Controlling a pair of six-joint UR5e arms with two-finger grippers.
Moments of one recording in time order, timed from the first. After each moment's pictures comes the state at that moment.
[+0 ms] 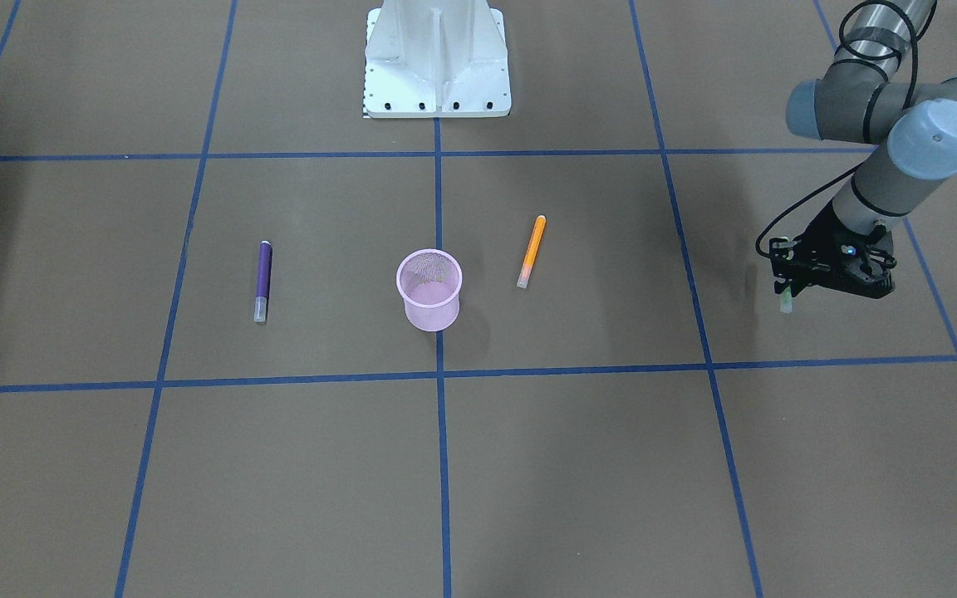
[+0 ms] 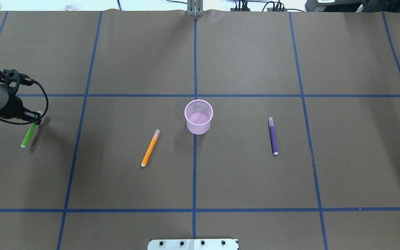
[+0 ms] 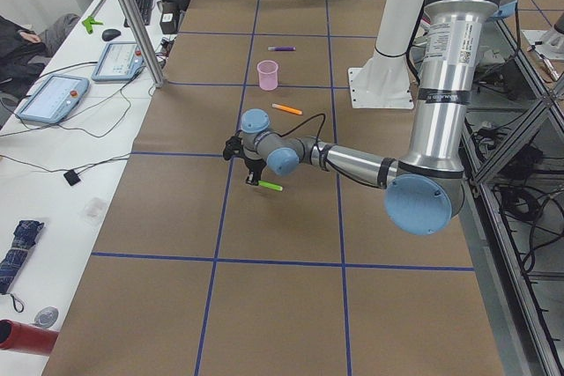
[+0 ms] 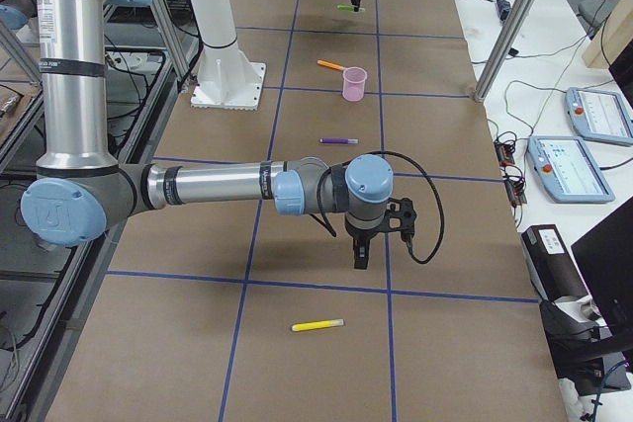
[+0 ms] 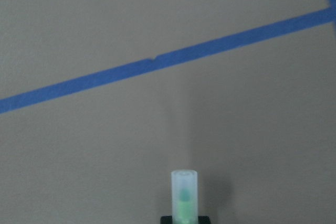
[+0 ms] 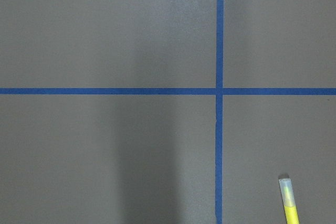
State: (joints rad) left arm -0.94 -1.68 -1.68 -2.05 -2.12 -0.59; right arm 1.55 -1.60 1.70 -1.57 2.42 0.10
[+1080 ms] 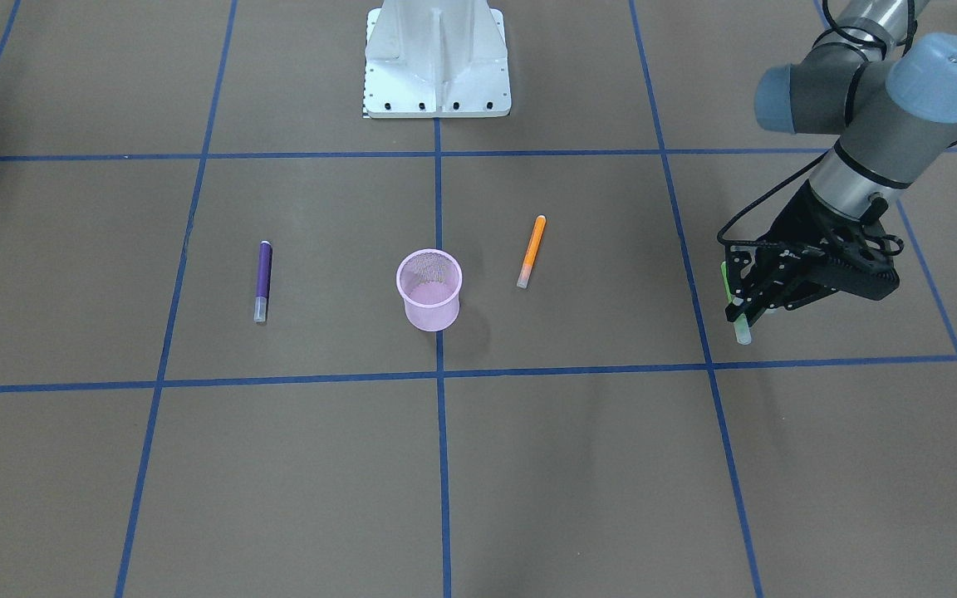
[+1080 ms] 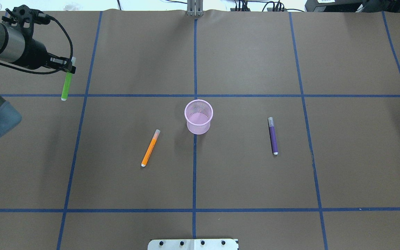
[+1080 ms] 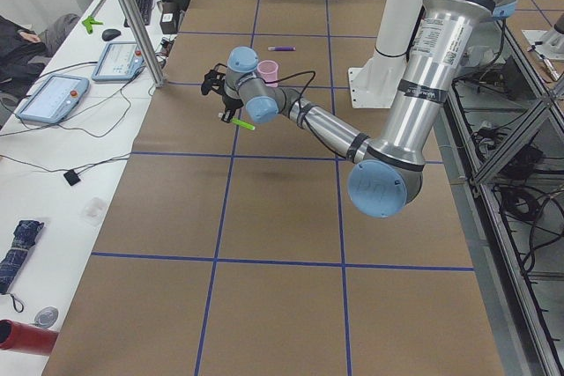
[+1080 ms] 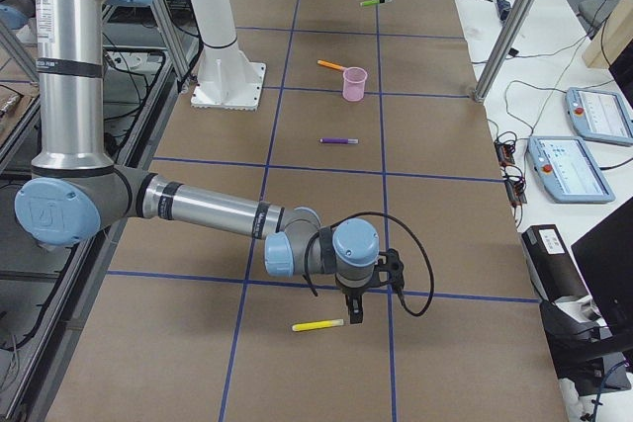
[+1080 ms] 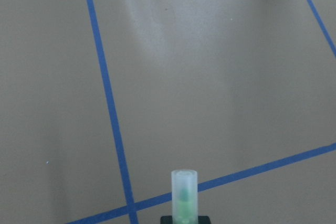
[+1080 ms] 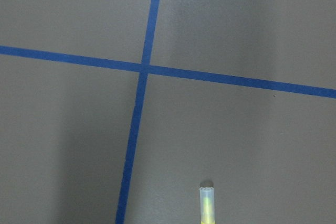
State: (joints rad) left arm -0.99 -1.90 -1.73 -2.06 -2.10 -0.77; right arm 1.55 -1.62 1.38 -1.21 2.35 -0.06
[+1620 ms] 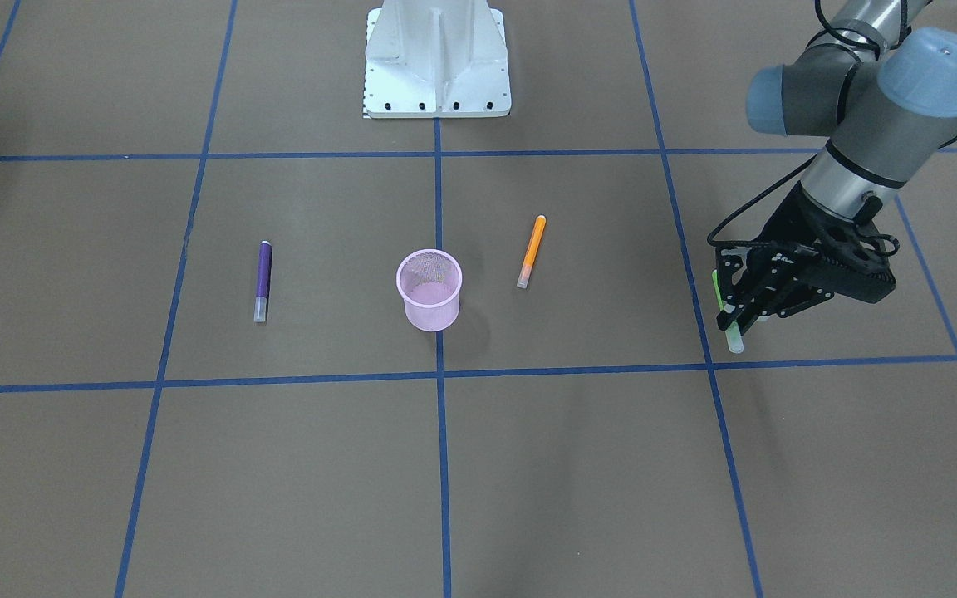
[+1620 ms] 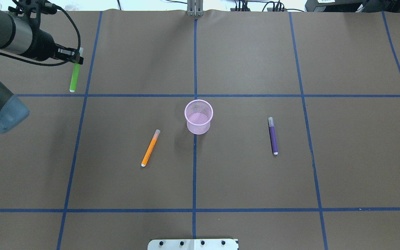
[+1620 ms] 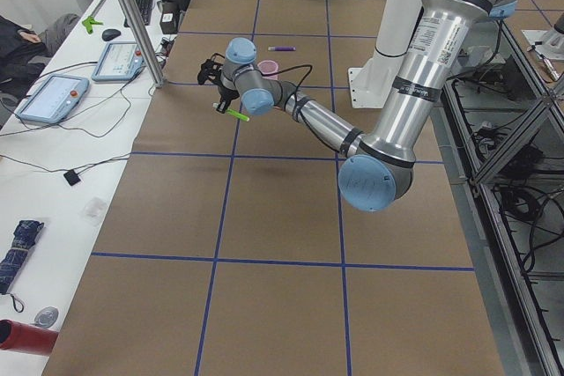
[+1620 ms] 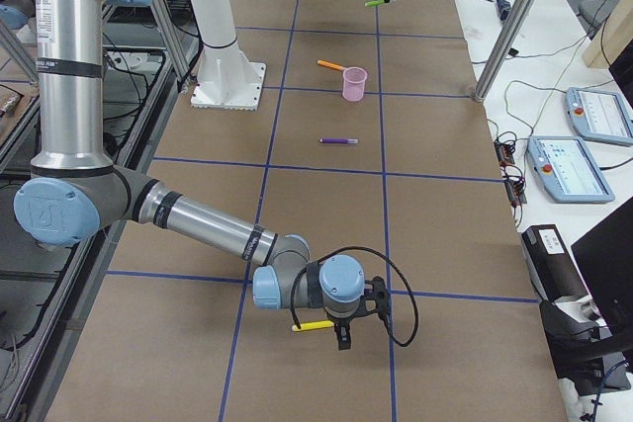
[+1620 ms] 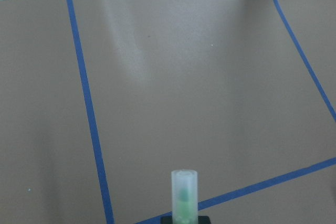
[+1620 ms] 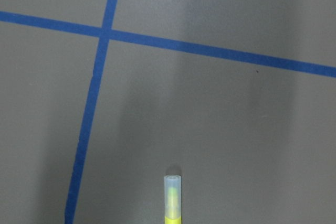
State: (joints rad) left arm -0.99 -1.94 -1.71 -2.07 -2.08 -0.77; right arm 1.53 -1.63 1.26 -1.11 2.36 -0.07
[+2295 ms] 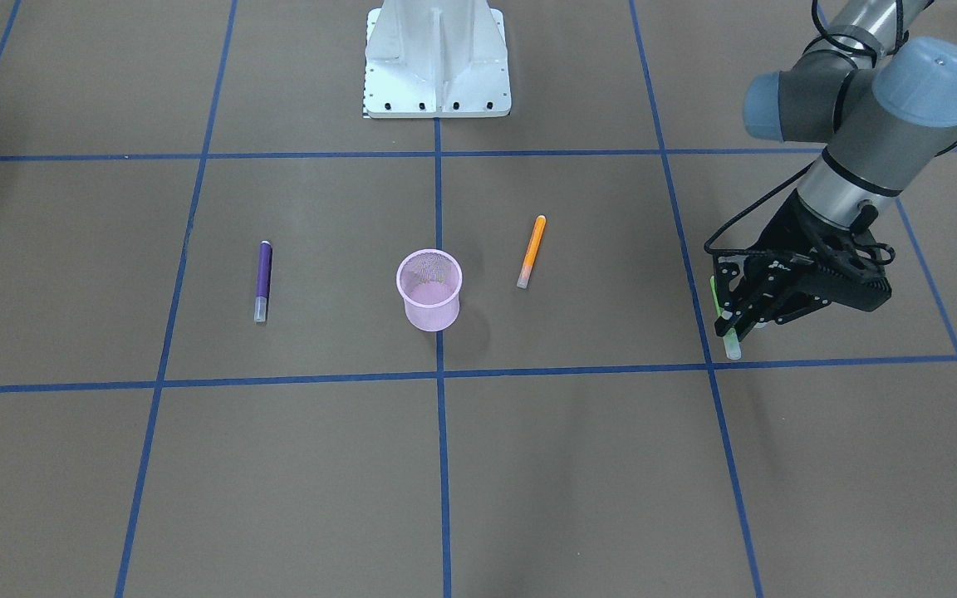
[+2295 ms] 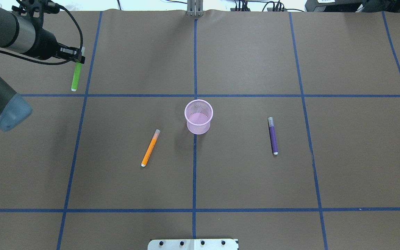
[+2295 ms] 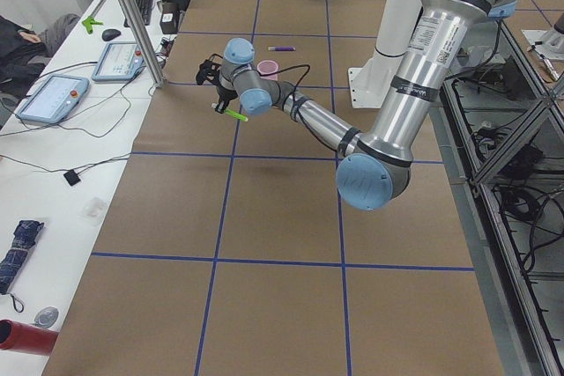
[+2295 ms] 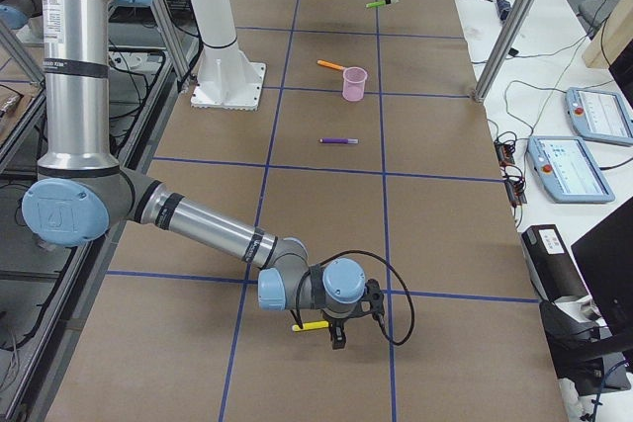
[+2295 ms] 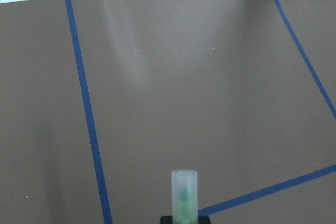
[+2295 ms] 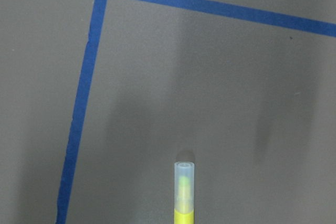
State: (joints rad) left arm -0.99 -1.95 -1.69 -2.07 -2.08 -0.77; right arm 1.47 -1.62 1.21 -1.11 2.35 -0.07
